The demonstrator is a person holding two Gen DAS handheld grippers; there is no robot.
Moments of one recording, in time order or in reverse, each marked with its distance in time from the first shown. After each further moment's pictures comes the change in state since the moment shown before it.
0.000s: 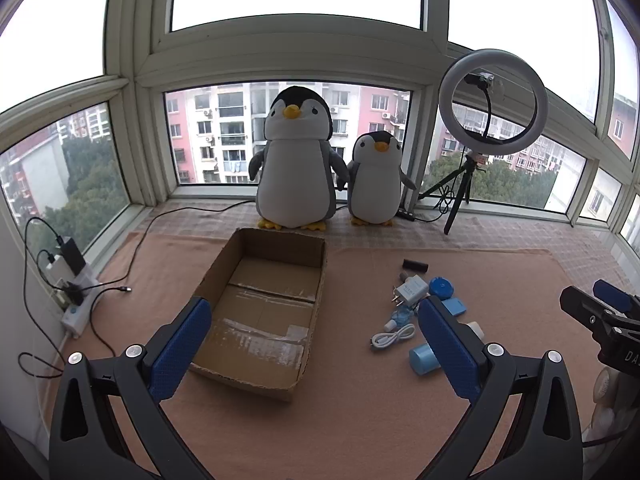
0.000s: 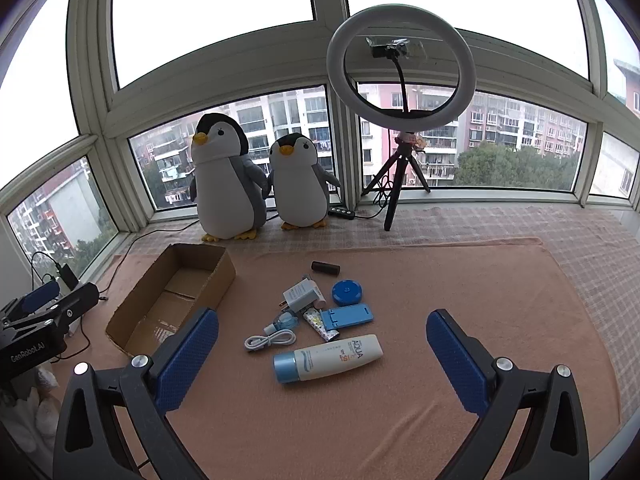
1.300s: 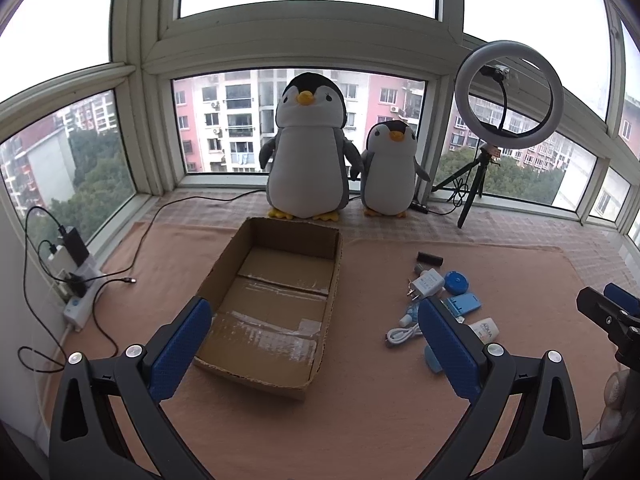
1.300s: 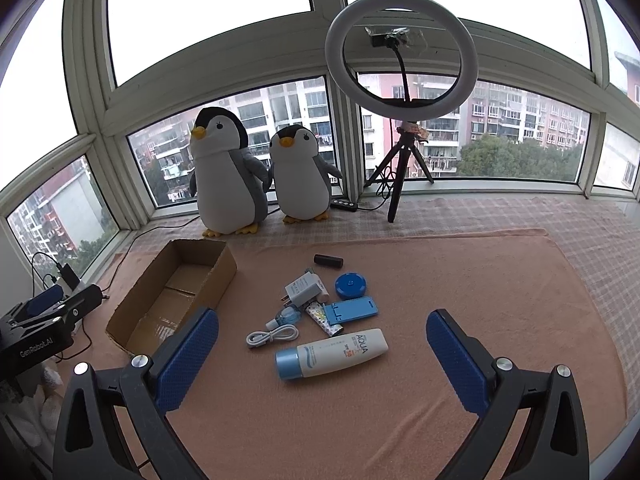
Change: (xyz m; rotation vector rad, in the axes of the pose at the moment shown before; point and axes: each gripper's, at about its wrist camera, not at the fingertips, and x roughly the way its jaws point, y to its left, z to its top) left arm 0.015 0.010 -0.003 -0.010 0.032 0.030; right arm 0.010 -0.001 -0.001 0.015 0.023 0.018
